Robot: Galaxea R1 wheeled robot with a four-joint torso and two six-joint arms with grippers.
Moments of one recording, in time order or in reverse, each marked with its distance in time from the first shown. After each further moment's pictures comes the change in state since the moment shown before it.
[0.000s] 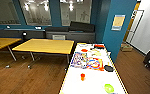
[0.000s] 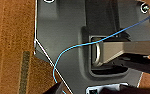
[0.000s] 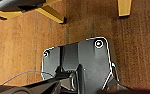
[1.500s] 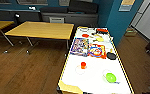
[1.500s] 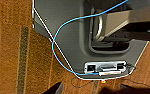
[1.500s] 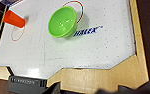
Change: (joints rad) left arm -0.031 0.004 0.000 0.000 -0.016 -0.004; right arm 0.683 -0.223 0.191 0.000 -0.246 0.248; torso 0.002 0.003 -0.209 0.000
